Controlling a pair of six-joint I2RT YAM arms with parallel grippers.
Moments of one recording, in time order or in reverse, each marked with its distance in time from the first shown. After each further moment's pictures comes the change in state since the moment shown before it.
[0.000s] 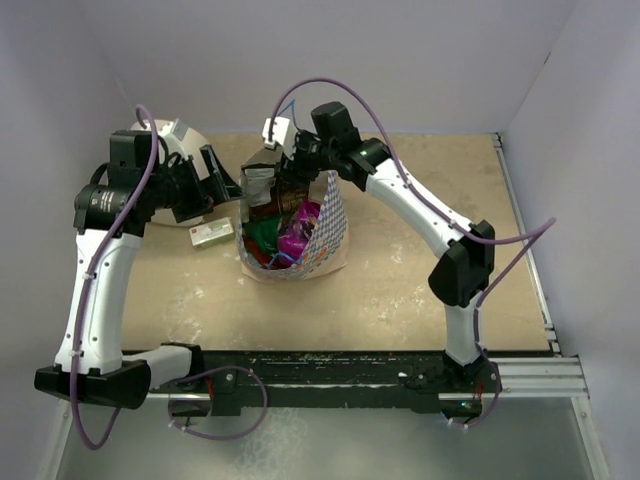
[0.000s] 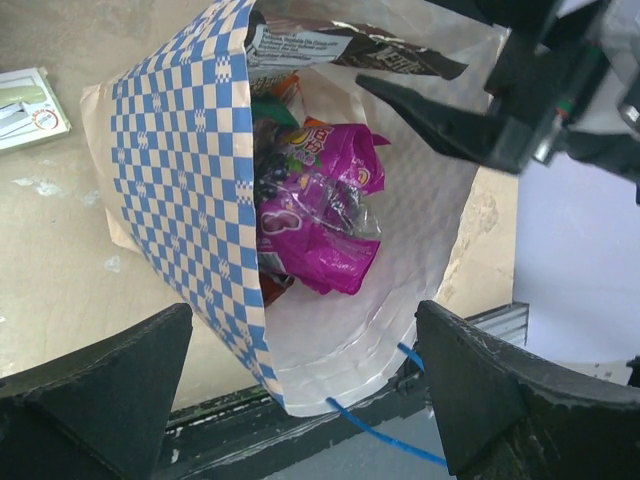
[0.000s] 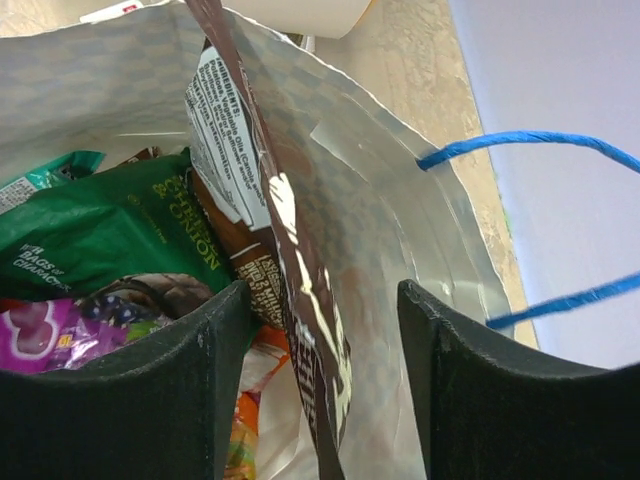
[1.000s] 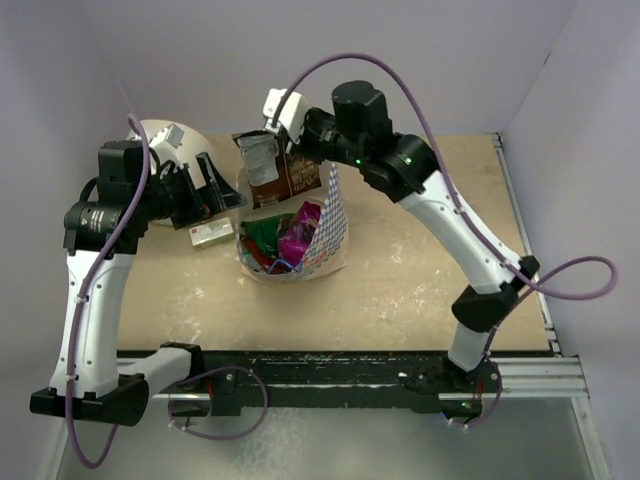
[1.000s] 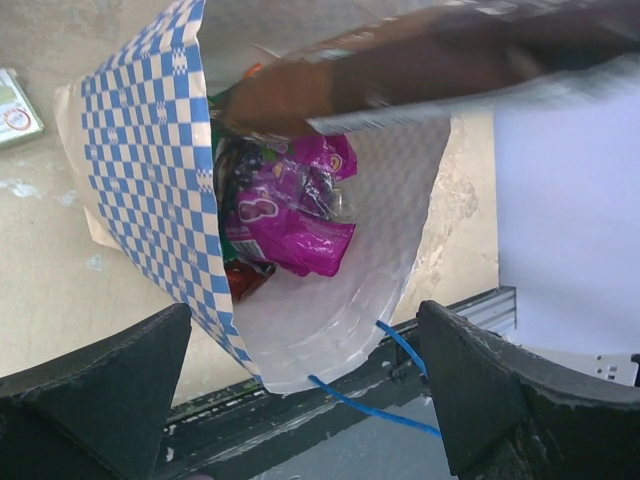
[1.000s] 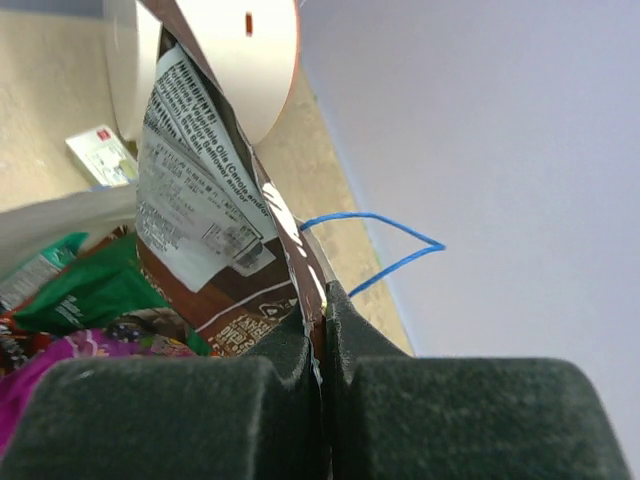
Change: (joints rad) left arm 0.000 -0.071 -0.005 -0.016 0.045 0.028; right arm 0.114 -0.130 0.233 -0.129 0.194 -0.022
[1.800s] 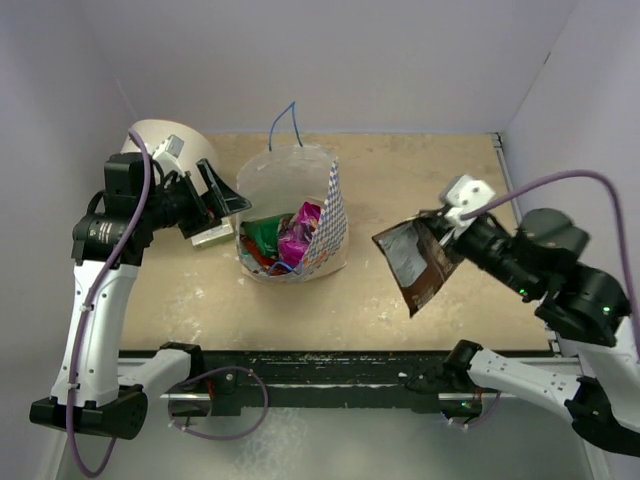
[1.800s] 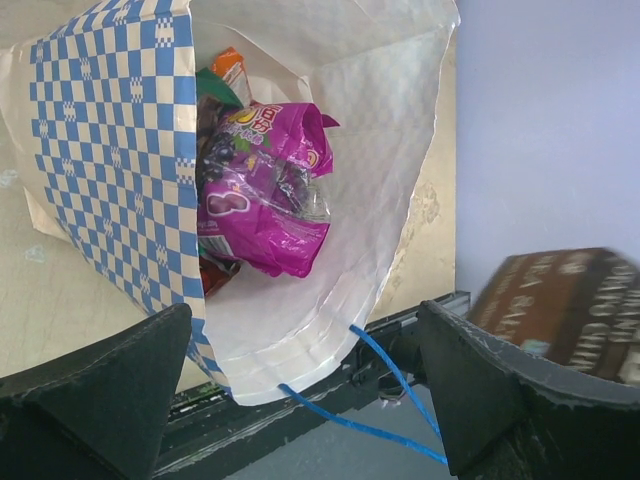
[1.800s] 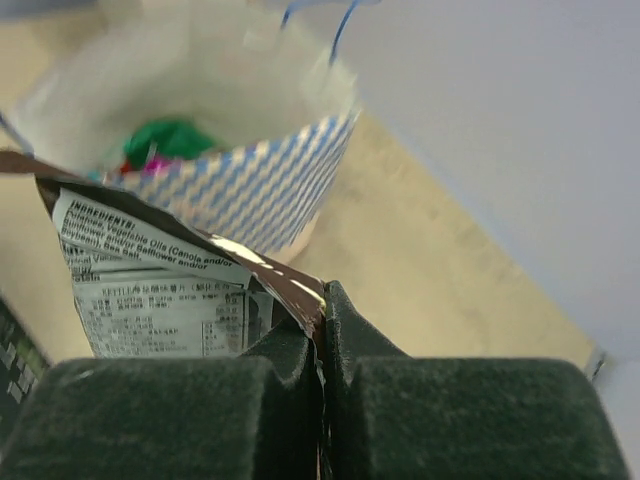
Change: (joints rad) left arm 0.000 -0.086 -0.163 0.115 0.045 -0.138; right arm 0.052 -0.966 -0.676 -0.134 0.287 0.304
